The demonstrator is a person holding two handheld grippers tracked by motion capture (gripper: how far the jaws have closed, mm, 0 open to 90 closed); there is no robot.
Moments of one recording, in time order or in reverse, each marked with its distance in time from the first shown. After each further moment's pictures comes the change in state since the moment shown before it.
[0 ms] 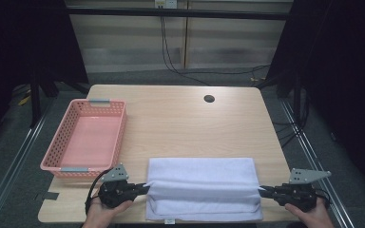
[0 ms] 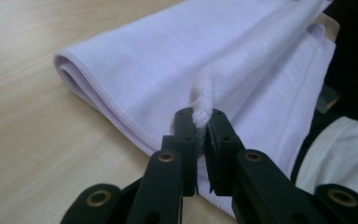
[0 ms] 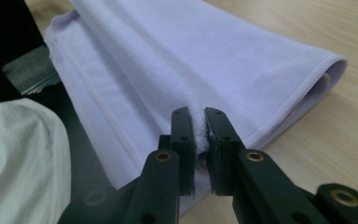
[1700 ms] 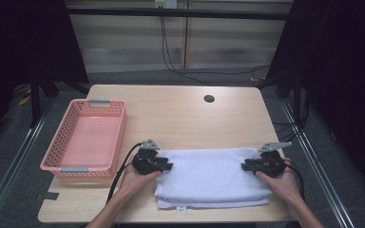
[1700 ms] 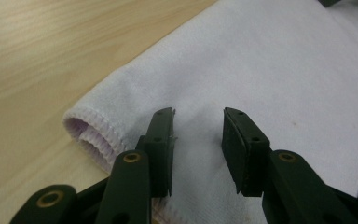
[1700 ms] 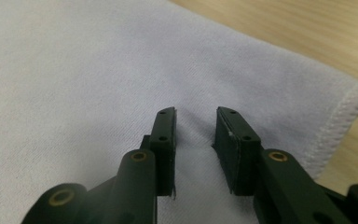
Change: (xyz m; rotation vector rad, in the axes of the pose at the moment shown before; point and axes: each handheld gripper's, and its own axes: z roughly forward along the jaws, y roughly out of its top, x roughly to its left) left arm 0.055 0.064 0.109 0.078 0.019 -0.020; right arm -0.071 0.038 0.084 0.109 -0.187 0.100
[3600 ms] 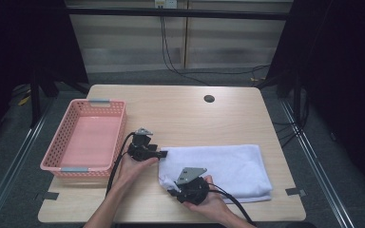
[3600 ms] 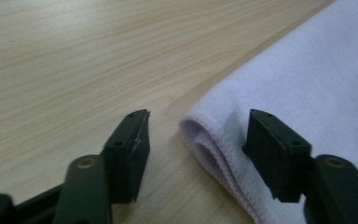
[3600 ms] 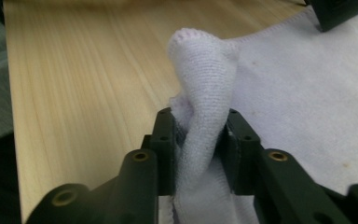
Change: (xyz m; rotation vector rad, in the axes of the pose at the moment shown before) left arm 0.037 0.008 -0.003 -0.020 0.090 -0.133; right arm 0.216 0.050 0.098 -0.044 0.193 -0.324
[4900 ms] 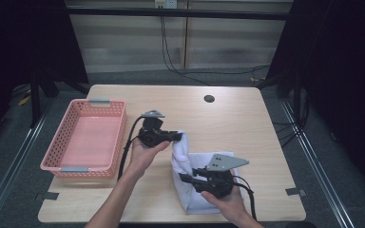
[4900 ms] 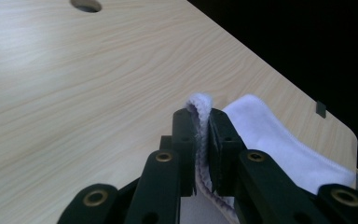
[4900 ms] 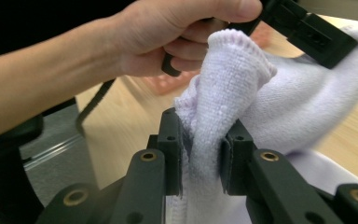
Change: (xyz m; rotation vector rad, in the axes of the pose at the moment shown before) left arm -0.061 0.076 -0.027 -0.132 -0.144 0.040; right arm -0.007 0.022 -0.094 -0.339 0.029 0.145
